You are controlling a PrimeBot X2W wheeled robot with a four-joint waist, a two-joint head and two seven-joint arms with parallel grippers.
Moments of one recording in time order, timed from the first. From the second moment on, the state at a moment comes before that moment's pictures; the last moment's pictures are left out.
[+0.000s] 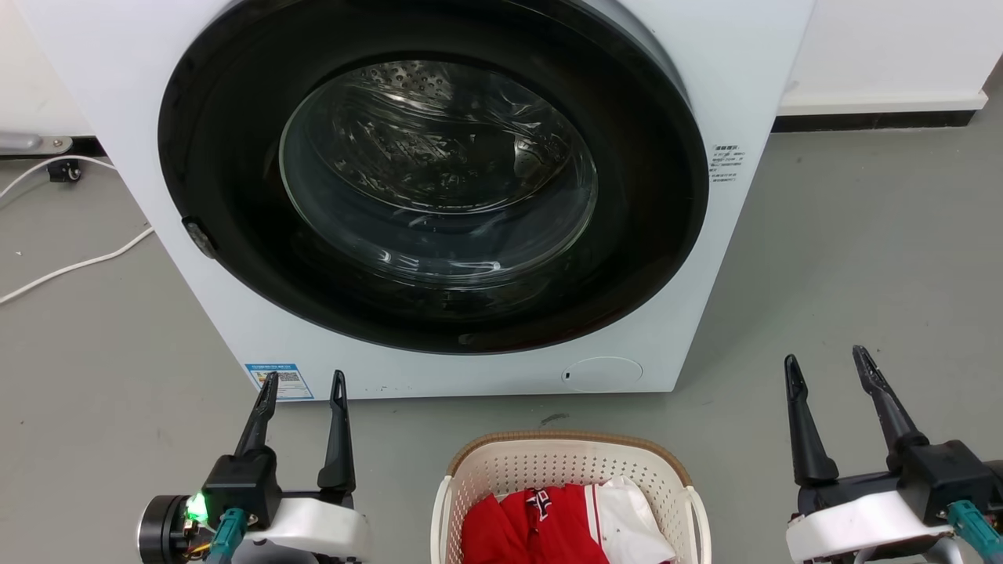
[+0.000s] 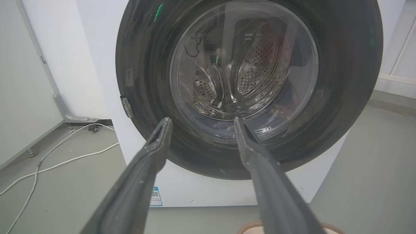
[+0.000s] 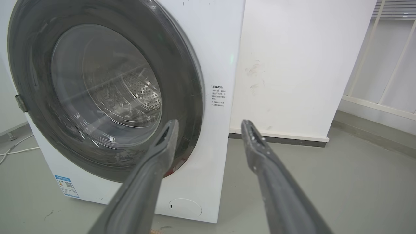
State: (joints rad) left arm 0.00 0.06 -0.05 0.09 -0.07 0.03 -0.25; right arm 0.03 -0.05 -0.03 0.01 -0.01 0.13 -0.25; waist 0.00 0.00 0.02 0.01
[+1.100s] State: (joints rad) left arm 0.01 0.05 -0.03 0.09 -0.03 0.01 -0.26; right arm 0.04 -0.05 -0.03 0.01 -0.03 0.13 -0.26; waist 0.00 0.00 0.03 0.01
